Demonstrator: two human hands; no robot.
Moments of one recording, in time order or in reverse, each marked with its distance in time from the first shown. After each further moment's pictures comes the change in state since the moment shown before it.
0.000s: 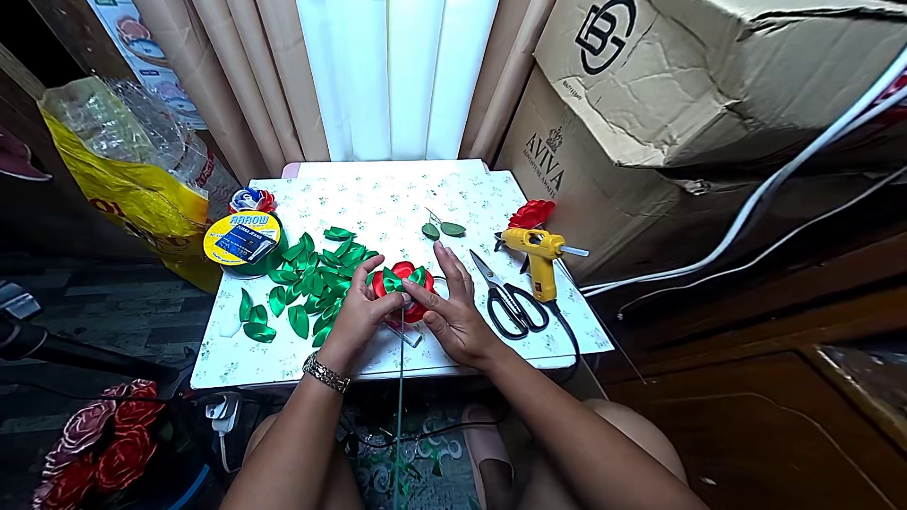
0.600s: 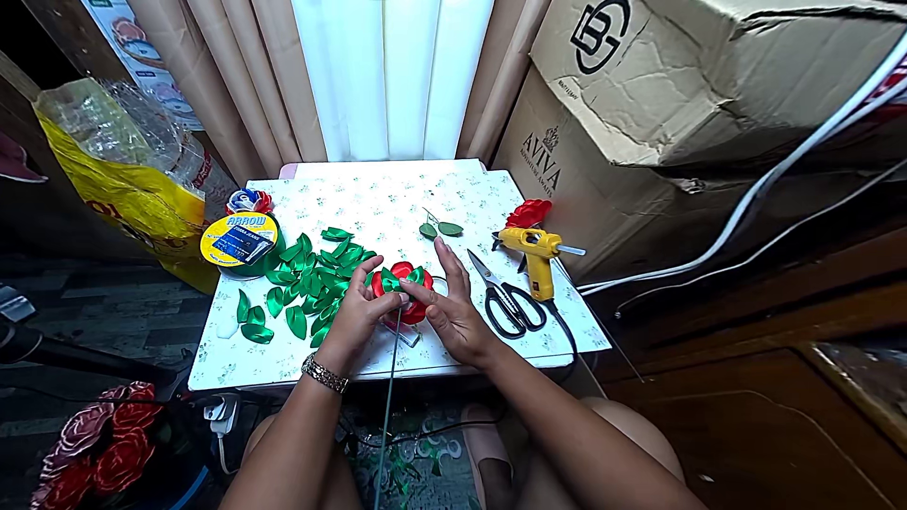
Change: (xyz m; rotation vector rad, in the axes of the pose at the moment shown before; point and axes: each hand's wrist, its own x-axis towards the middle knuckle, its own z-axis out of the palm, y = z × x) left_hand 0.000 0.000 0.001 -0.048 -0.019 -0.007; right_hand 0.004 -0.004 -0.003 0.081 0.006 0.034
